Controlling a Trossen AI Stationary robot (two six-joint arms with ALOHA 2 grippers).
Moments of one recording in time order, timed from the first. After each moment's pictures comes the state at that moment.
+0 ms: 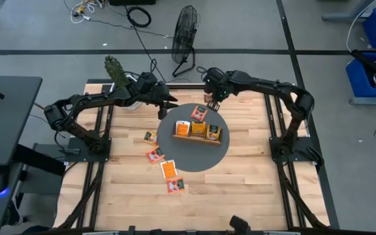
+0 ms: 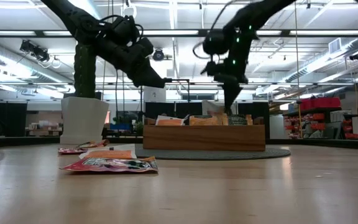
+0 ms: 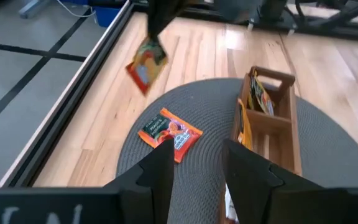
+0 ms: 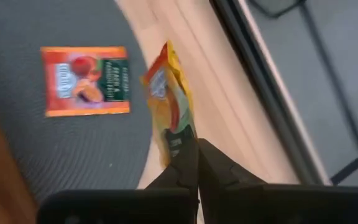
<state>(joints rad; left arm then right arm) 0.60 1.50 0.91 0.05 0.42 0.20 -0.54 1.79 1.45 -0.88 0.20 -0.09</state>
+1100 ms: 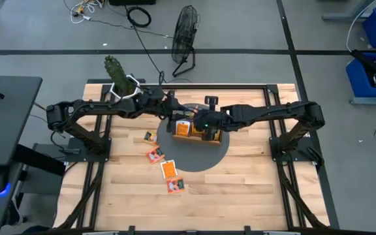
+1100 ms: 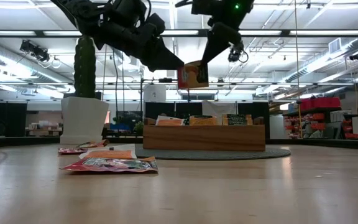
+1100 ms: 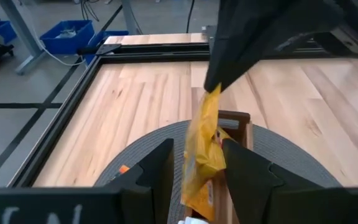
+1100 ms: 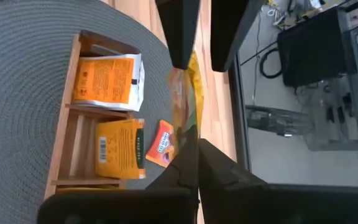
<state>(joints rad) 0.34 1.50 0.91 0.23 0.26 0.17 0.00 1.66 1.45 -0.77 0.53 -0.25</state>
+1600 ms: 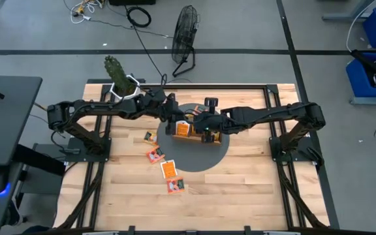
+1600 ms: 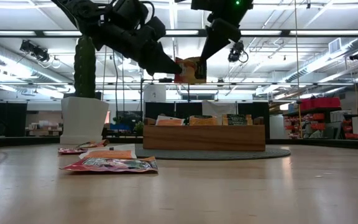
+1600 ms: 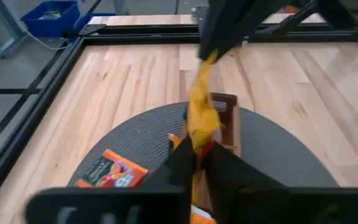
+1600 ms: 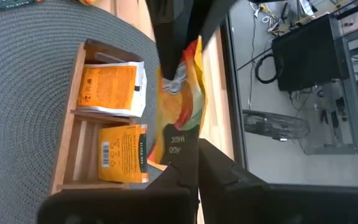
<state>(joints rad) 0.34 1.51 0.91 0.16 0.27 0.17 0.04 1.66 1.45 -0.75 0.56 -0.24</state>
